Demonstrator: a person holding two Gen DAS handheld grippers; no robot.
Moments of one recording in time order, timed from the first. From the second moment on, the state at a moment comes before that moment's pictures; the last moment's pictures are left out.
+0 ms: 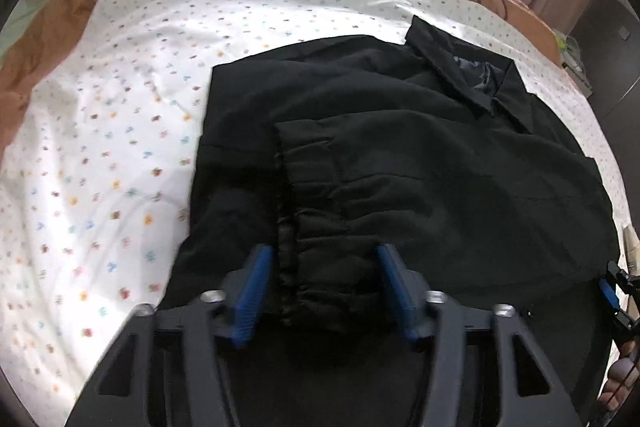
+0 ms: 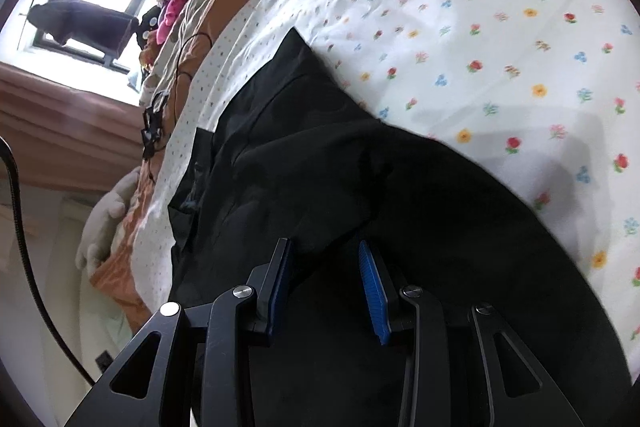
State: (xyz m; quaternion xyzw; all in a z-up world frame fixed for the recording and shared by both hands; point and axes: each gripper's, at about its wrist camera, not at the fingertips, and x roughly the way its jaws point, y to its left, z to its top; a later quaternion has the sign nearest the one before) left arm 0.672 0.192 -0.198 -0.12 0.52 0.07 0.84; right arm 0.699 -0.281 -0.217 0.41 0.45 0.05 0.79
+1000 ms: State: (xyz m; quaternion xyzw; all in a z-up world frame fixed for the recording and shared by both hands) left arm 0.596 0.195 -0.104 -0.16 0.43 0.06 0.88; right arm 0.657 -0.244 -0.127 0.33 0.45 0.08 0.83
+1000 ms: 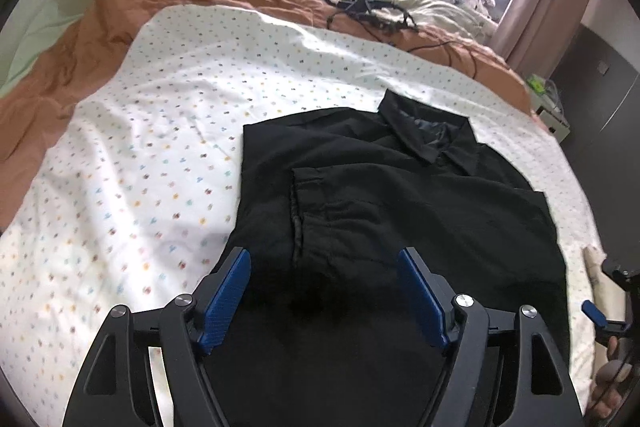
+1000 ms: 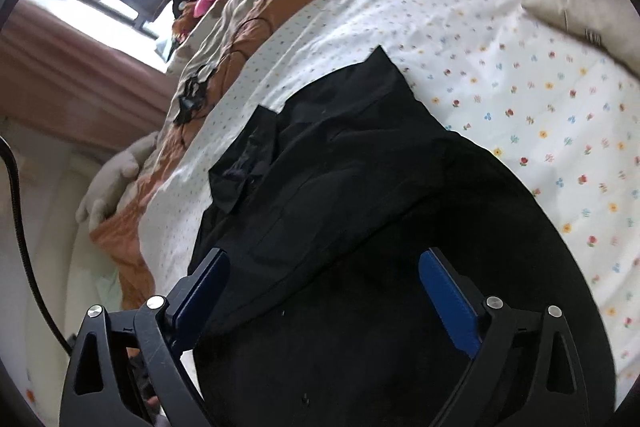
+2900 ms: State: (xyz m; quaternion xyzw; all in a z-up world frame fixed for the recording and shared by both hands) left arm 0.142 0.163 0.018 -0.19 0.27 0.06 0.94; right arm 0.262 -0.382 -0.039 0.23 0.33 0.08 0.91
